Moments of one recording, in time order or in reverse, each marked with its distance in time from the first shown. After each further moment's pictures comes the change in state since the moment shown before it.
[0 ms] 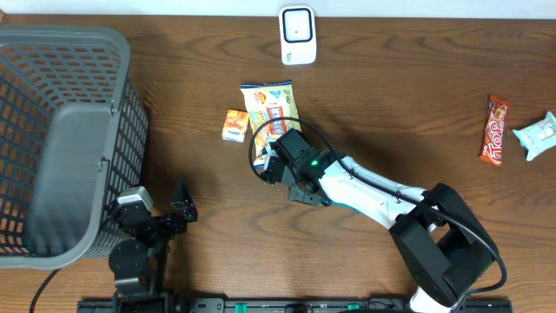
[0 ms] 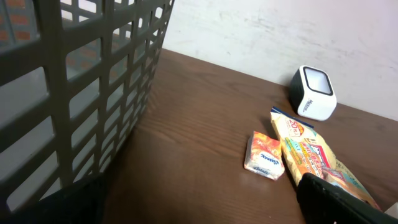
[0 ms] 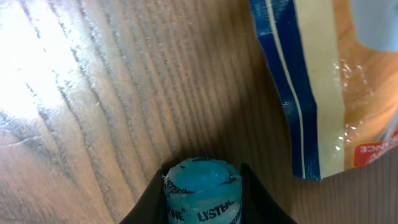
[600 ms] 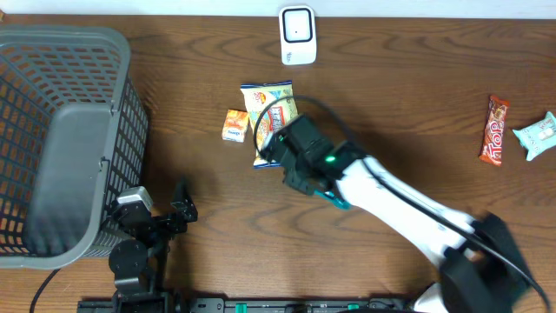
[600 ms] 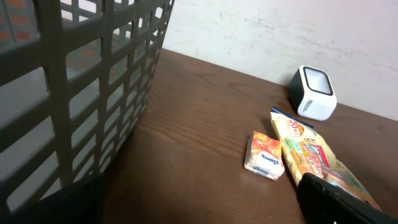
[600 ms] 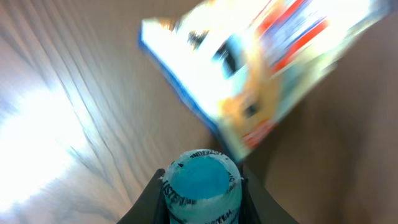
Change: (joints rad) left arm 0.000 0.000 0.000 0.000 0.000 0.000; right arm -0.024 -0.218 0.069 -0.037 -0.078 0.180
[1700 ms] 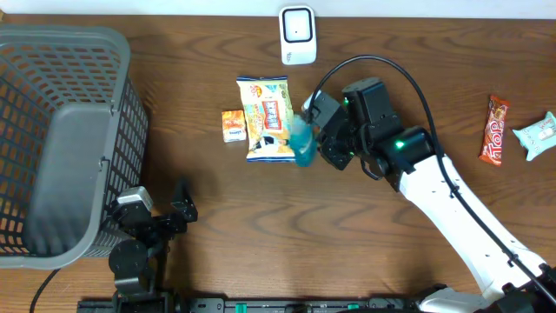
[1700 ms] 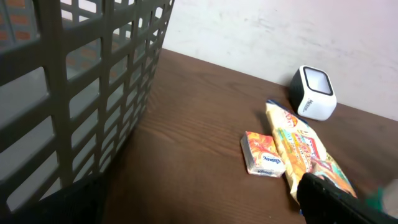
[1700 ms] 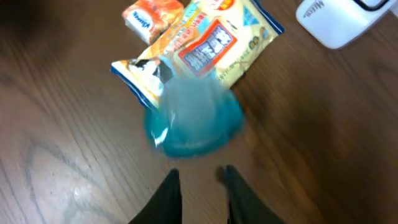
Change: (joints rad) left arm 0.000 0.000 0.000 0.000 0.000 0.000; right arm -0.235 -0.167 0.018 -0.029 -0.227 -0.023
